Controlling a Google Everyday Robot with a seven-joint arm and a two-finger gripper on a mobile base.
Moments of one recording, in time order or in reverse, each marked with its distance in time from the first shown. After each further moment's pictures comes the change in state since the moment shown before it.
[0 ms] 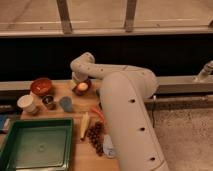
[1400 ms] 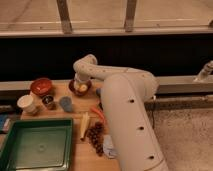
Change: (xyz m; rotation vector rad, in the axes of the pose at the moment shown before) arm 0.024 -0.003 0.015 -0.031 0.054 0.030
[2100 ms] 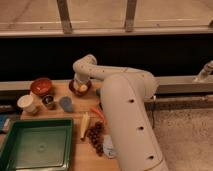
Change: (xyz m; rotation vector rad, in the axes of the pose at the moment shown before) arm -0.001 0.003 0.000 -0.002 0.001 -0.001
